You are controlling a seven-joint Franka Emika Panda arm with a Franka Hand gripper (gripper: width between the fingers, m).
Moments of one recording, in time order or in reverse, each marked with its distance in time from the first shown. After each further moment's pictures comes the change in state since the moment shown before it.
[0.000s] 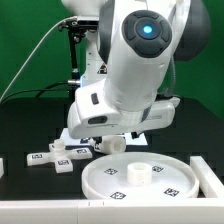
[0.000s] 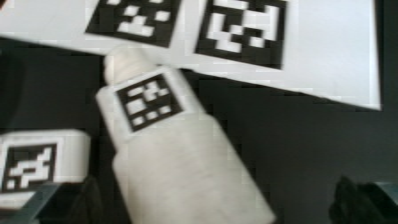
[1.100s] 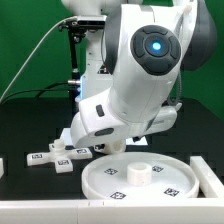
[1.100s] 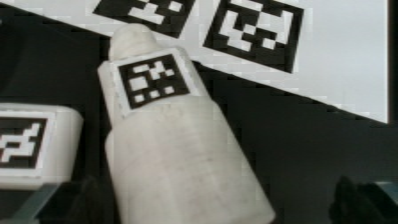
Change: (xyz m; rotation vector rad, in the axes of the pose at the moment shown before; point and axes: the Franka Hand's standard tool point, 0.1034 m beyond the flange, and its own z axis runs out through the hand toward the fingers) arm 0.005 -0.005 0.005 -0.014 -0.075 -0.037
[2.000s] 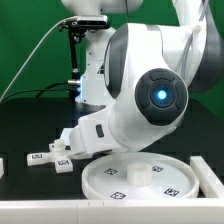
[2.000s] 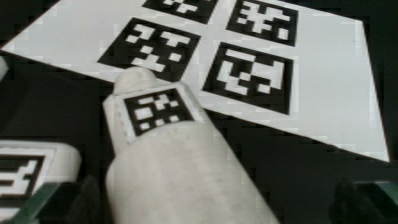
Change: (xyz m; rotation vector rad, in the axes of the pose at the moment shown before) arm -0.001 0.003 0.010 0.037 -0.214 0.001
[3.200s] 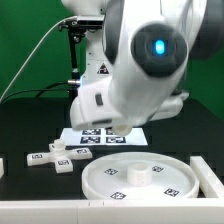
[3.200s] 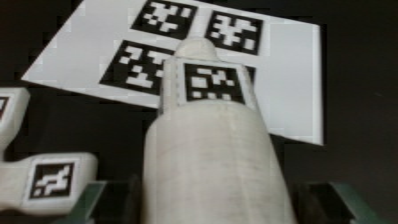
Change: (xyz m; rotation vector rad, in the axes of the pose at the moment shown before) arm -0.034 -0.012 -0.058 0.049 0.125 0.073
